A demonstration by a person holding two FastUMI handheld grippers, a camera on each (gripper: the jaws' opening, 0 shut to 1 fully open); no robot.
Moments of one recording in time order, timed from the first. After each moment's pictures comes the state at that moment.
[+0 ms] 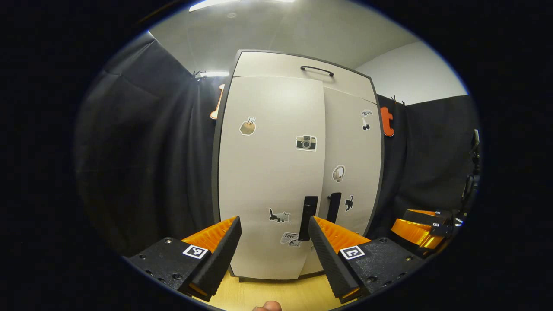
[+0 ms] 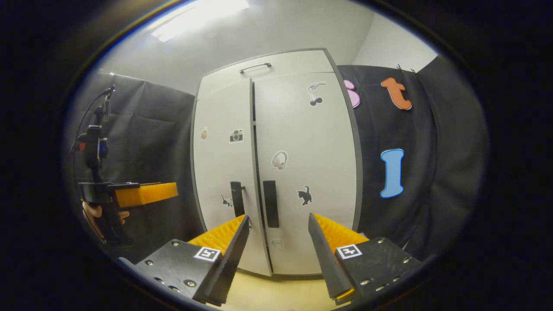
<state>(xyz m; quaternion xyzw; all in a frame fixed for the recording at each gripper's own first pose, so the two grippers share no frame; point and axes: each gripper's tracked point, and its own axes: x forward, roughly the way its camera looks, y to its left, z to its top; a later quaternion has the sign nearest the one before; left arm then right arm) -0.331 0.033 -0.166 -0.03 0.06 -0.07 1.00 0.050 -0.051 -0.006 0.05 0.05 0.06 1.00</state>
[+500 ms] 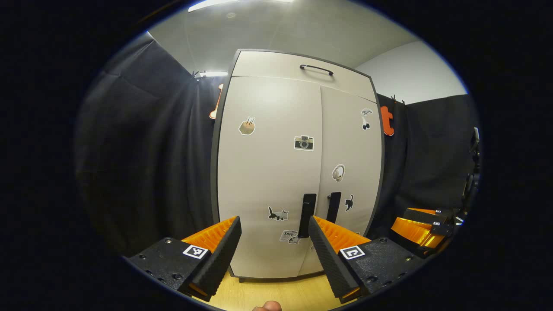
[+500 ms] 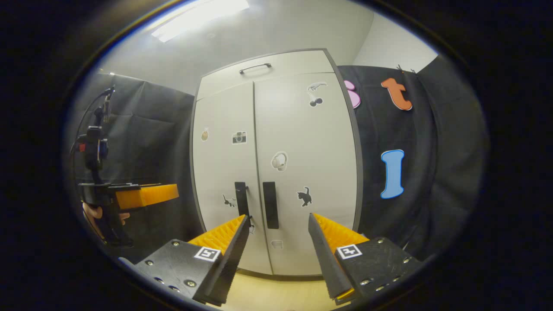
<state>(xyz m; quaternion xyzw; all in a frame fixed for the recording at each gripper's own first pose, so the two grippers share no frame) -0.331 0.034 -0.169 -0.03 0.06 -0.08 1.00 0.055 -0.052 -0.004 0.05 0.05 0.05 1.00</state>
